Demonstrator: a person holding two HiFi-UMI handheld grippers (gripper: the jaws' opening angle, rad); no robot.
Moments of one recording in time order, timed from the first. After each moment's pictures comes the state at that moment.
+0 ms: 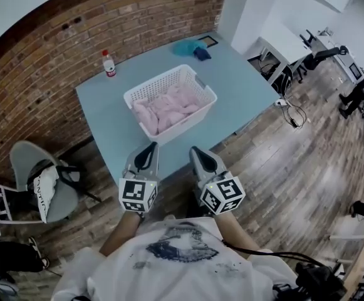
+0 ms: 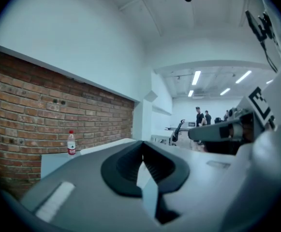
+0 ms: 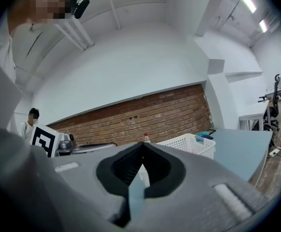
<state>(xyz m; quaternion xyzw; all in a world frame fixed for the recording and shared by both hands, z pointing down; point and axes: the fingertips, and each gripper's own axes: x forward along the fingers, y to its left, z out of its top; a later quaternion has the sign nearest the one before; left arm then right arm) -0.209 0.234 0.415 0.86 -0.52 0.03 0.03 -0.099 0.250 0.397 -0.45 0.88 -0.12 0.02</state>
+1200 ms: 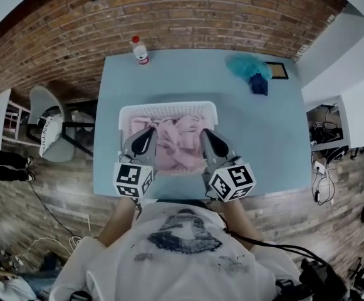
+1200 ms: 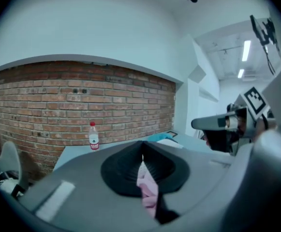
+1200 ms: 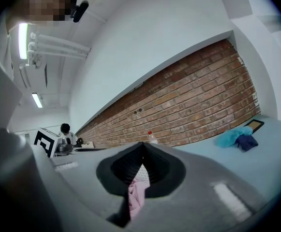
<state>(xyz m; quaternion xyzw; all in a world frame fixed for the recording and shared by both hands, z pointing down) -0.200 -0.035 0.446 0.68 -0.72 0.09 0.11 -0.073 -0.106 0.420 -0.21 0.96 -0.18 -0.01</state>
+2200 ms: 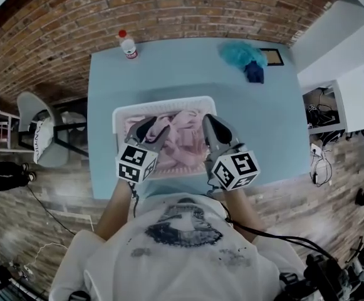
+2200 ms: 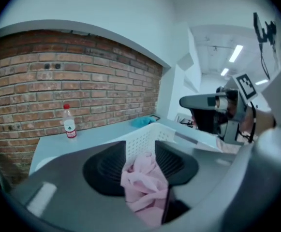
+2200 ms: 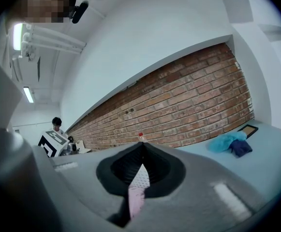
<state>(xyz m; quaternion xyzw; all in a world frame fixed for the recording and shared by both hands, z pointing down) -0.193 -0.081 0.501 0.76 -0.60 0.15 0.19 -0.092 -0.143 0.425 -0.25 0.95 -0.17 -0.03</state>
